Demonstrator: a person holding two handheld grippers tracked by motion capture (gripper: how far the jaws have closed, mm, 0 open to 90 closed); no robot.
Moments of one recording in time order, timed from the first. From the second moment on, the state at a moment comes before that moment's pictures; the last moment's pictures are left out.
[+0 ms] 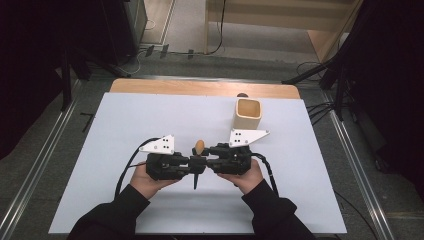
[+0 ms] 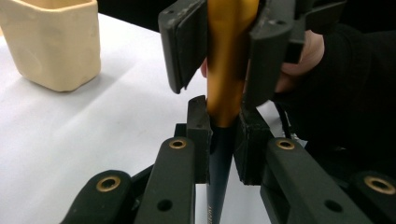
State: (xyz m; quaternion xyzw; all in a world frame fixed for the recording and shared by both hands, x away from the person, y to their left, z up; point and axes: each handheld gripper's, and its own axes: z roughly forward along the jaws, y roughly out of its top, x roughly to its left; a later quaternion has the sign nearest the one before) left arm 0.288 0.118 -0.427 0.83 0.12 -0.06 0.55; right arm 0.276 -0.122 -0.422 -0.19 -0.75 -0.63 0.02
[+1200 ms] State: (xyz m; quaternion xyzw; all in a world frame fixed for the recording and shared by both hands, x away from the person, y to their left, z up) left arm 0.294 0.135 -0.426 0.84 0.13 -0.06 0.52; right arm 0.279 -0.130 -0.420 -0.19 -0.76 -0.62 0.01
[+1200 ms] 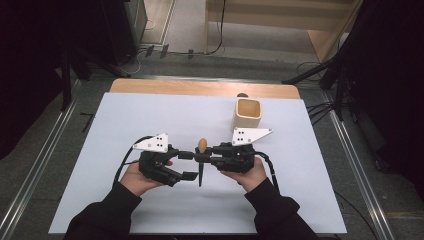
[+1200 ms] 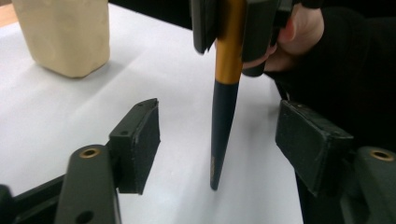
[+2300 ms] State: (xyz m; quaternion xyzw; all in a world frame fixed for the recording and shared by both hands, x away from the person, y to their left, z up) left arm 0.295 0.165 -0.430 0.85 0.17 -0.02 0.49; right arm 0.282 -0.157 -0.420 -0.21 -0.76 -0.61 -0.02
